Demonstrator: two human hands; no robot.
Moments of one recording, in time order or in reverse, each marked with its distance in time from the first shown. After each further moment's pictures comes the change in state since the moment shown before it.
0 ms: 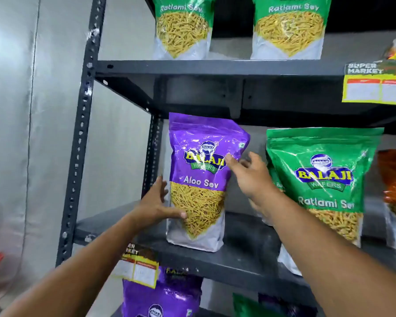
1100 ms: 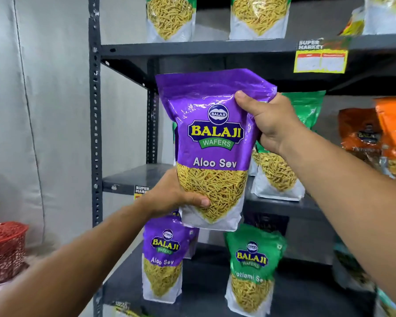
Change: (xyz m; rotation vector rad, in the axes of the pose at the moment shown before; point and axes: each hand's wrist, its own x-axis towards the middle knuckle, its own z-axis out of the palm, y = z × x) left_hand -0.150 0.116 0.075 -0.182 -0.292 0.045; right_hand -0.109 -0.114 -0.048 0.258 -0.120 -0.083
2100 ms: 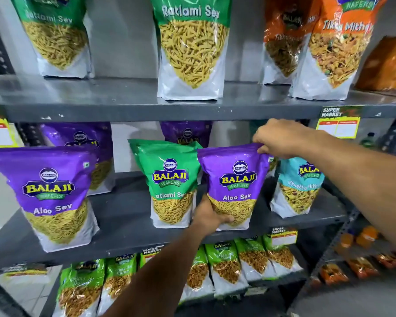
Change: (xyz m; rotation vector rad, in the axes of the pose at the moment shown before) left_hand 0.009 -0.308 0.319 0.051 -0.083 -0.601; right_hand -0.107 0.109 -0.282 -2.127 -0.648 0.437
